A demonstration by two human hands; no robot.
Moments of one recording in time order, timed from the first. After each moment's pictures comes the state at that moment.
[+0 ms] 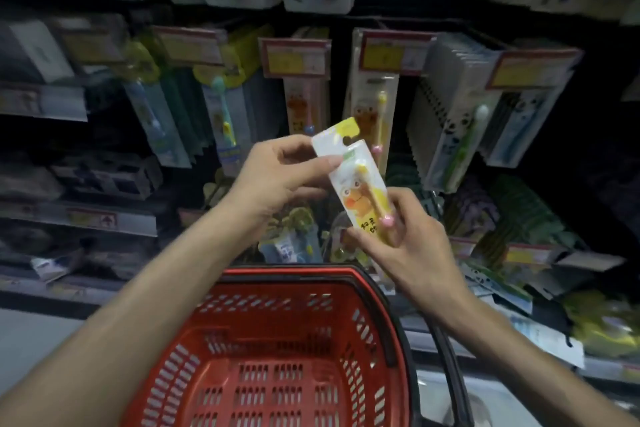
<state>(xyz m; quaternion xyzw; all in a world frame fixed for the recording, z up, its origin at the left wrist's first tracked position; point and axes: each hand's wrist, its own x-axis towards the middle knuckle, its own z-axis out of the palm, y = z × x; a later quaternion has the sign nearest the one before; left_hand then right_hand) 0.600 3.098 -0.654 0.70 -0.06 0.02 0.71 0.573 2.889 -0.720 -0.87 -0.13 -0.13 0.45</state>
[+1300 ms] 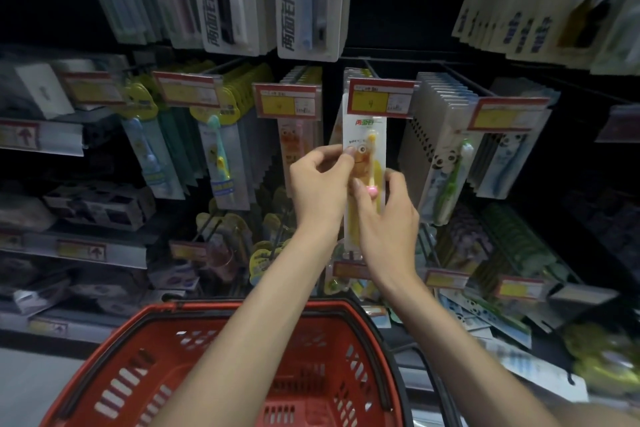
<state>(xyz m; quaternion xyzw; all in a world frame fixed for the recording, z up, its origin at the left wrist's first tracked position) 0.652 3.016 -0.658 0.63 0.06 0.22 0.74 0.631 2.933 -0.693 -0.78 0.00 -0.26 0.56</state>
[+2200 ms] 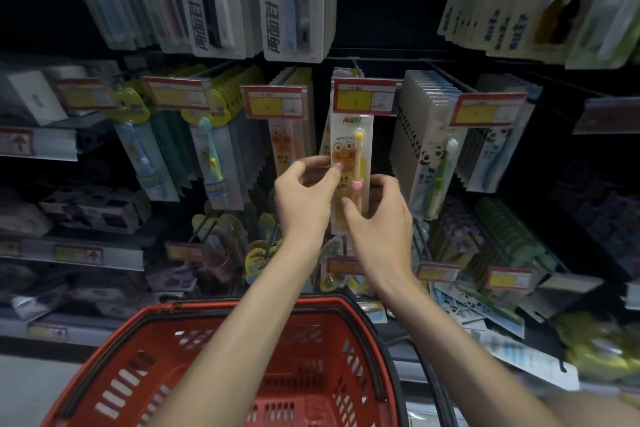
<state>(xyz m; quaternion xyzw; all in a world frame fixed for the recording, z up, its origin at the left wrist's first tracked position) 0.647 3.024 -0.679 0.67 0.06 0.26 0.69 0.624 2.923 -0.702 -0.82 0.01 -0.25 0.52</state>
